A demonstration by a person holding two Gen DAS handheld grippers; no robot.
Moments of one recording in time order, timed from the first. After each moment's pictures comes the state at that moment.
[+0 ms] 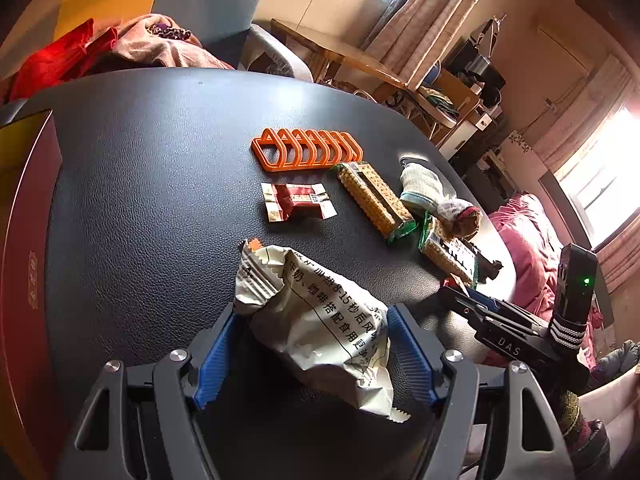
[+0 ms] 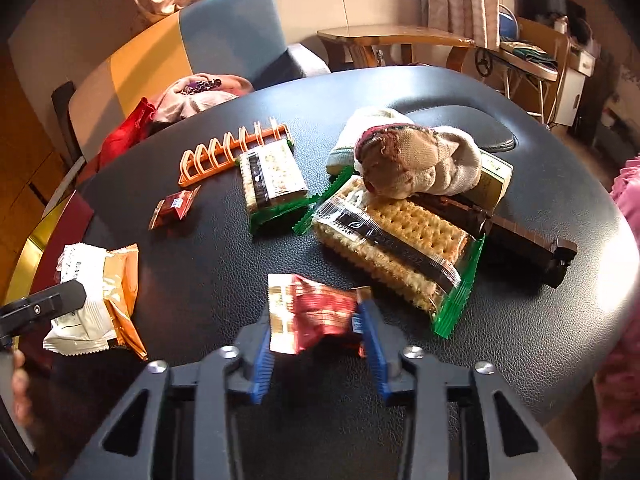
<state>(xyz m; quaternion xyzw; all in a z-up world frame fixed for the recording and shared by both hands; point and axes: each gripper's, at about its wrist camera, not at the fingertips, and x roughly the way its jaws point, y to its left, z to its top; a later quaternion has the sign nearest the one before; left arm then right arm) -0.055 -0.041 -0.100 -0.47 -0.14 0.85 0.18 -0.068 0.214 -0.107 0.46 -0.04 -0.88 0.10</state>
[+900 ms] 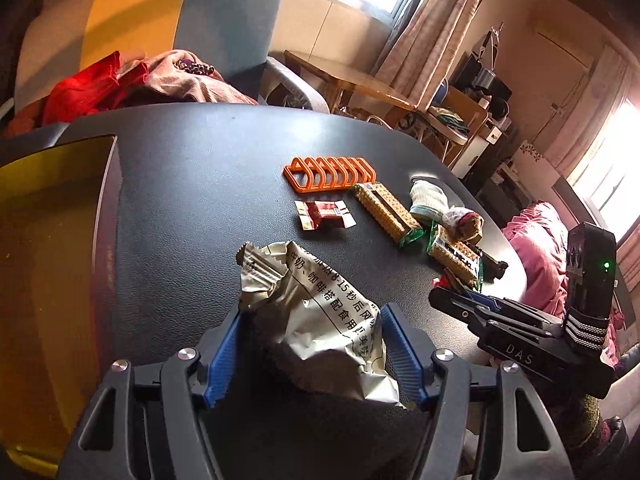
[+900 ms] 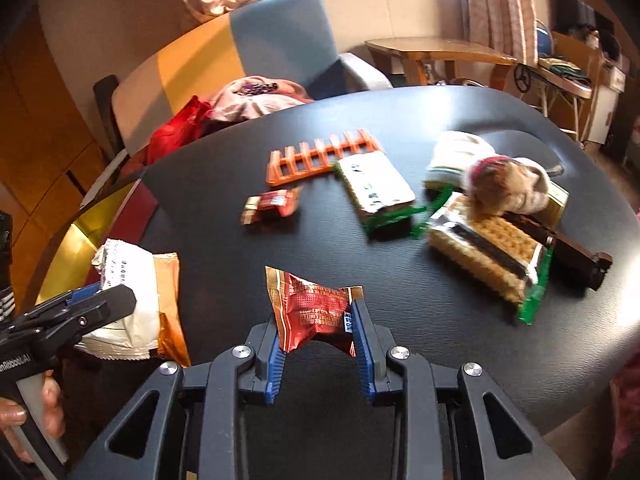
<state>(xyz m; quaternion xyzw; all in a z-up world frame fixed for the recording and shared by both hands) -0.005 -0.073 -0.069 -0.42 -0.12 0.89 0.13 -0.037 0.151 -0.079 0.44 -0.05 -0.88 0.18</state>
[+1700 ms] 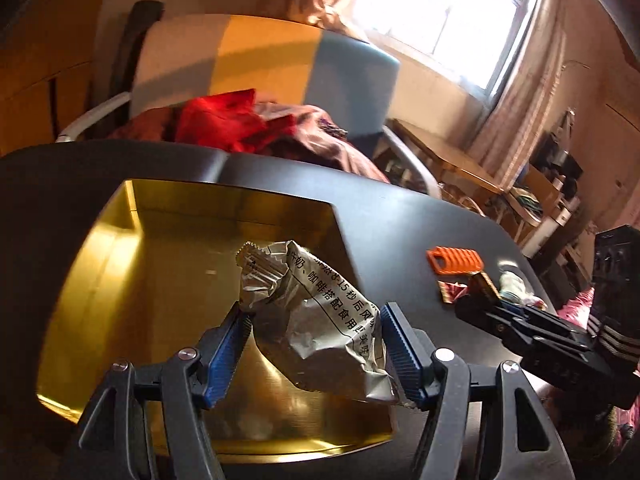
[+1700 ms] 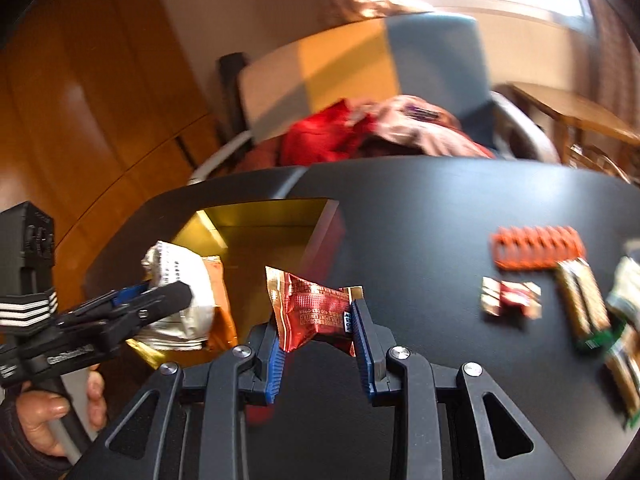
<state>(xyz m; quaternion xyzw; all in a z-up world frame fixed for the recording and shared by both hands) 0.058 -0.240 -0.026 -0.36 -0.17 0.92 -0.05 -0.028 -0.032 -0.017 0.38 0.00 -0.84 0.38</state>
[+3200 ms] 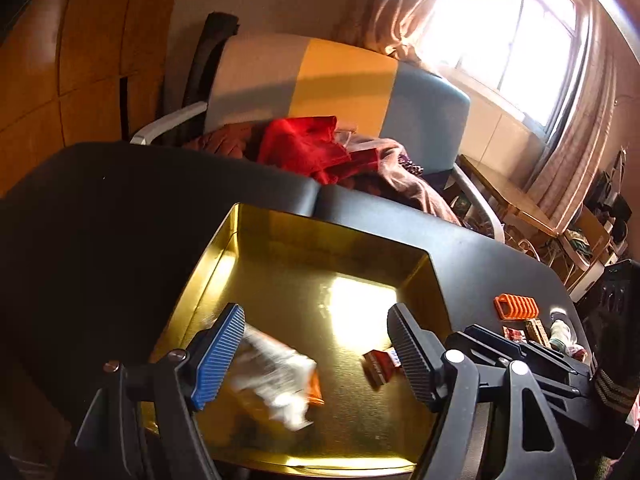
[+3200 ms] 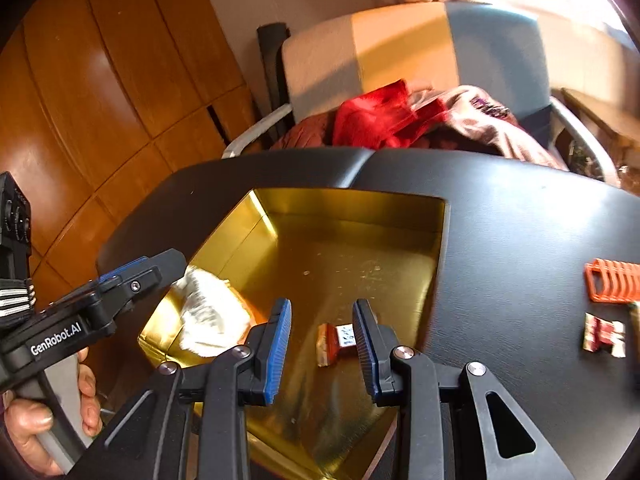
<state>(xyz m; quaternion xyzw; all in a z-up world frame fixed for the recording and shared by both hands) 0.080 -0.293 -0.010 -0.33 -0.18 0.91 -0.16 -0.015 -0.122 -0.022 0.39 0.03 -0.83 0.40</state>
